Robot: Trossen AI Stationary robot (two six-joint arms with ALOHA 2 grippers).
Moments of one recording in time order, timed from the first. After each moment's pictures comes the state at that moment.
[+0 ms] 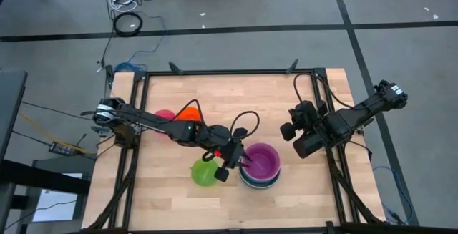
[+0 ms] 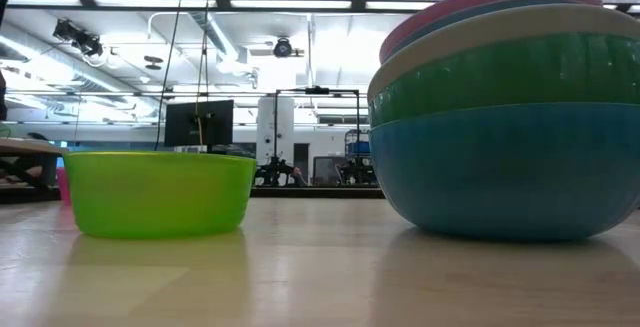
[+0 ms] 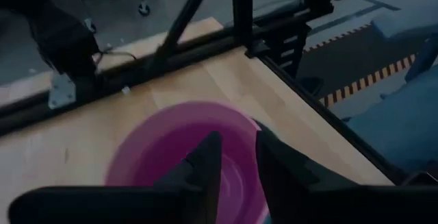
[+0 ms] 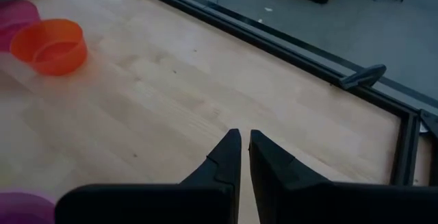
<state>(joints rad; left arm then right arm) -0.21 1.72 1.32 -0.01 0.15 0.20 0.49 1.25 1.21 -1.44 0.94 1.43</state>
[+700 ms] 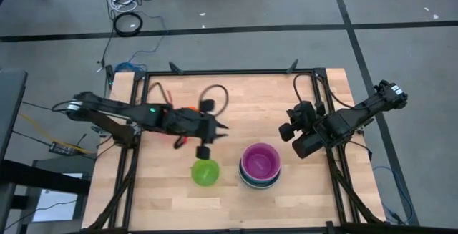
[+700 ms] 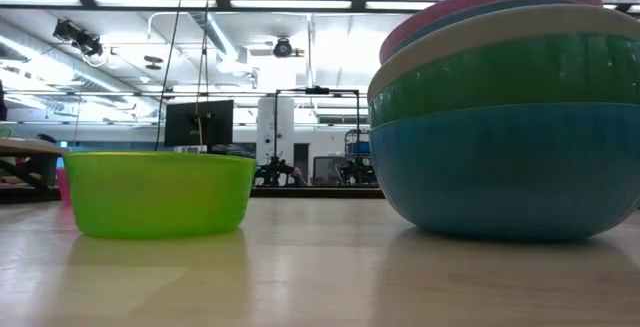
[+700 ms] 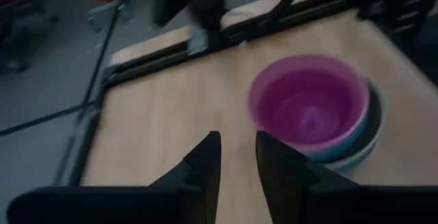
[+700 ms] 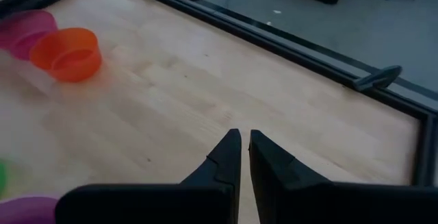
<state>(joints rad) -0.20 1.38 1.32 -0.45 -0.28 0.20 0.48 1.25 1.21 -1.38 0.95 1.41</state>
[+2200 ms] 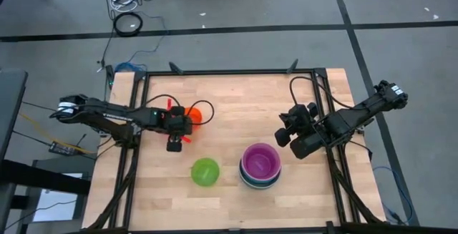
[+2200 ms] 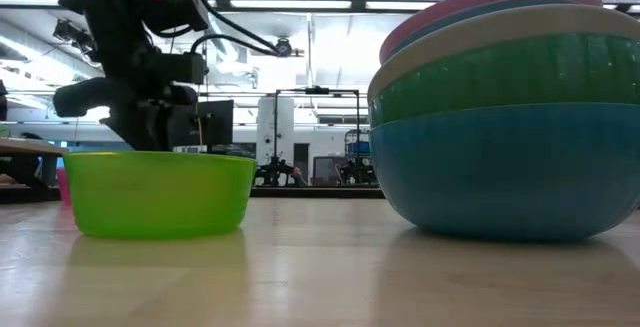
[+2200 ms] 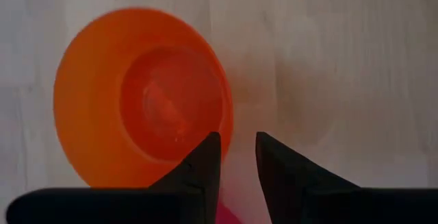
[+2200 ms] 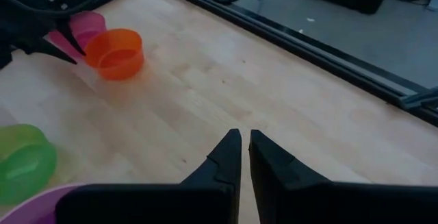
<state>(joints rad) 0.01 1.24 0.68 -0.67 -0.23 0.12 0.48 1.25 1.21 -1.18 0.93 1.20</state>
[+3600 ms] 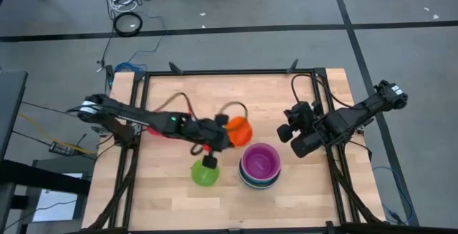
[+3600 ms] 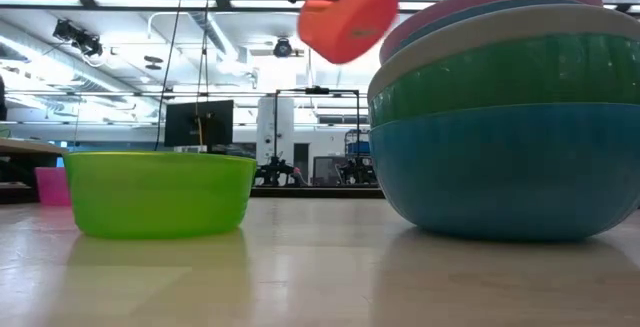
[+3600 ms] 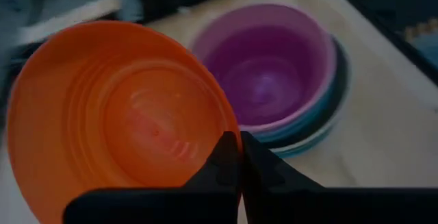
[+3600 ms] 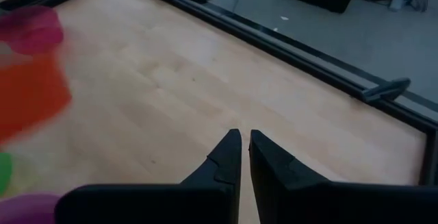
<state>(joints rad) -0.19 1.56 1.26 -0.33 -0.07 0.23 0.47 1.25 1.21 -1.32 0.95 1.31</state>
